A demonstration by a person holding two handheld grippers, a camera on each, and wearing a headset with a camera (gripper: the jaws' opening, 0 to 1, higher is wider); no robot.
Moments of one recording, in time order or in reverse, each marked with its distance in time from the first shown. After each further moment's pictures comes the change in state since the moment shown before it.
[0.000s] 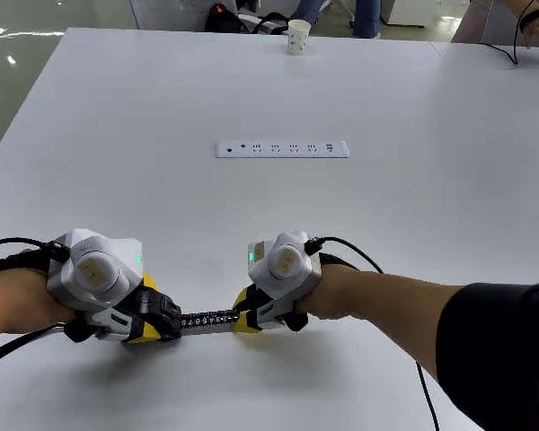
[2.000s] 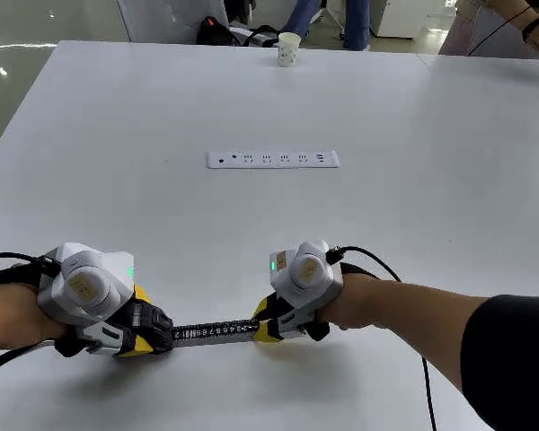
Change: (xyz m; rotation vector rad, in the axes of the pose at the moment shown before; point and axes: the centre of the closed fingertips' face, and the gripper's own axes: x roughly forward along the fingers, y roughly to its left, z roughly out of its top) left arm 0.001 0.000 0.000 -0.001 -0.002 0.006; right arm -0.026 -0.002 -0.032 0.028 0.033 -0.024
